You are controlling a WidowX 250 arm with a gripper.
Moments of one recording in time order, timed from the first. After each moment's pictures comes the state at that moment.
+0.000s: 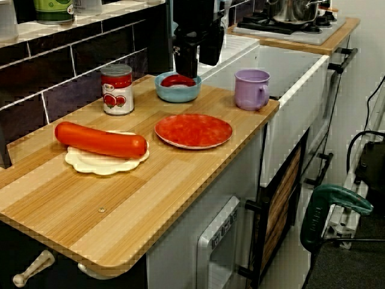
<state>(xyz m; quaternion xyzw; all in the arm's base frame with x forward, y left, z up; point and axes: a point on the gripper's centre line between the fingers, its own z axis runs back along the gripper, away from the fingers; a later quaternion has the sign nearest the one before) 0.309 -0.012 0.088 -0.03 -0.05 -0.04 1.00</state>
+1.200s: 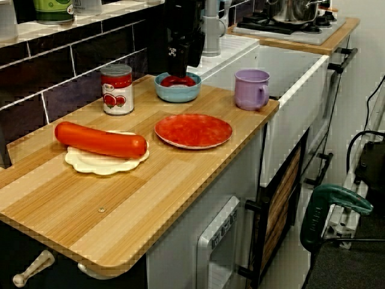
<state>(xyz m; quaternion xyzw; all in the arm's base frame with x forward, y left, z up) 0.351 -0.041 0.068 0.00 -0.07 0.07 1.00</state>
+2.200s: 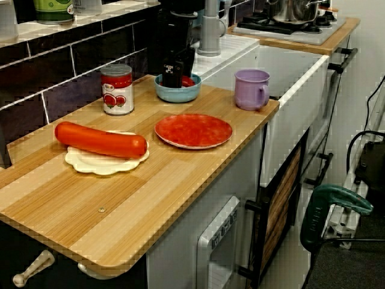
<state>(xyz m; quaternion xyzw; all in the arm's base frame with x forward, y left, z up) 0.364 -0.041 0.043 0.01 -0.07 0.13 0.99</state>
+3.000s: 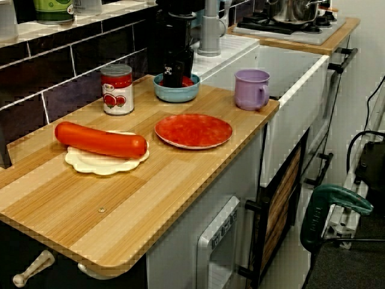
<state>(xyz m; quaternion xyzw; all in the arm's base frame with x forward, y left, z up) 0.362 -0.039 0.042 0.00 -0.05 0.12 0.99</state>
